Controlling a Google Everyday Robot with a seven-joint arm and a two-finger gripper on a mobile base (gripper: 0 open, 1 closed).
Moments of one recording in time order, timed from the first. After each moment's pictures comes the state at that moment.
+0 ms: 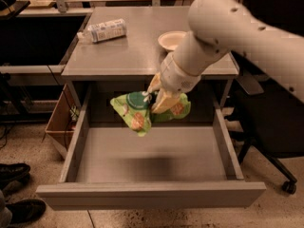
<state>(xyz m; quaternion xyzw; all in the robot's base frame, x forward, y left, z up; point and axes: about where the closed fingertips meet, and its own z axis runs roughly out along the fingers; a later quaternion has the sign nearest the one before) 0.538 -0.012 0.835 -0.78 0.58 0.12 0.22</state>
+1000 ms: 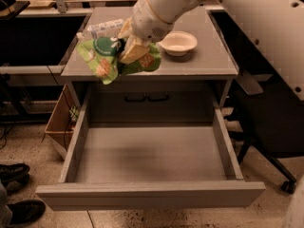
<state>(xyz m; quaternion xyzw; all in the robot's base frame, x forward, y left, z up) 0.608 0.065 0.955 -0.77 0.54 0.11 0.33</state>
